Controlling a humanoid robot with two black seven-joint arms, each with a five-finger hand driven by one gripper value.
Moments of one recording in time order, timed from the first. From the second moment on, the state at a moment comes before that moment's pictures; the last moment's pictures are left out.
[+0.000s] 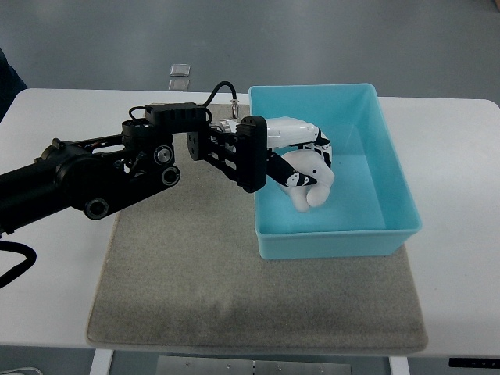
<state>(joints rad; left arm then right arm) -1.06 0.27 -0.36 -1.16 1.48 -0.18 -0.19 0.01 0.00 0.00 0.15 -0.07 -0.05 0.10</state>
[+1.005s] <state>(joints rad) -0.93 0.37 -0.76 -1.16 0.79 0.07 -0.19 0.01 0.00 0.00 0.15 -0.07 -0.05 0.10</state>
